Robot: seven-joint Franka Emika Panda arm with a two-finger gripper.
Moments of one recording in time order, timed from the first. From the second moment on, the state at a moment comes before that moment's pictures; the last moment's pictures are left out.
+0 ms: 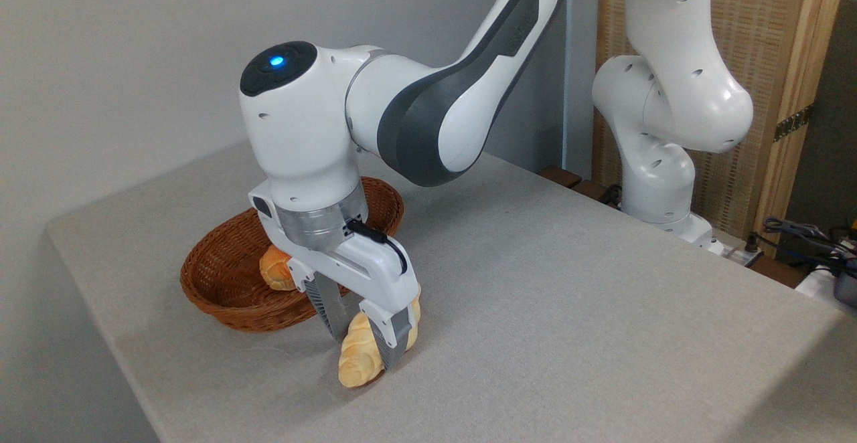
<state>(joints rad) -0.06 0.16 0.06 -1.90 -0.09 2.00 0.64</state>
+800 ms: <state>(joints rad) -0.06 0.15 0.06 -1.89 -0.09 2.00 0.64</state>
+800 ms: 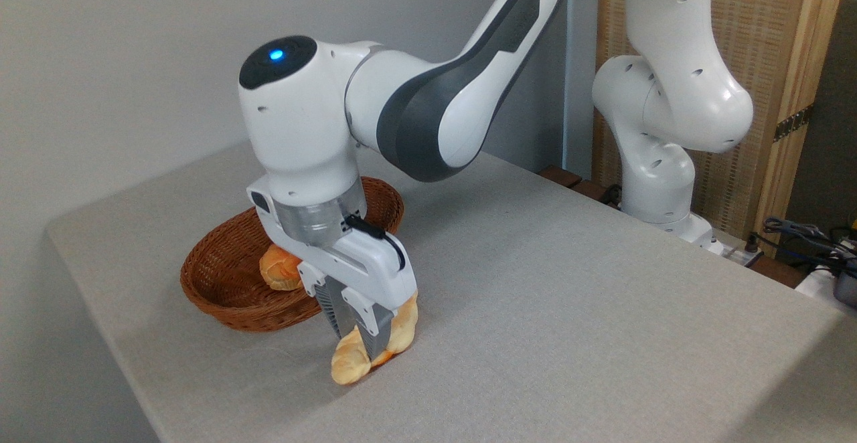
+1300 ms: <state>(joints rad) -0.07 0.04 0.08 -1.86 -0.12 2.00 0.69</state>
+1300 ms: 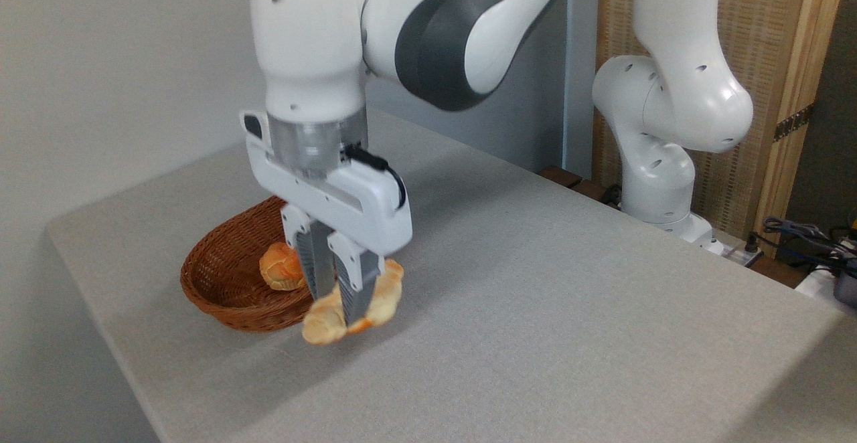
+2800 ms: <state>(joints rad) -0.08 0.12 -0.27 -1.82 -0.20 2.12 0.56</state>
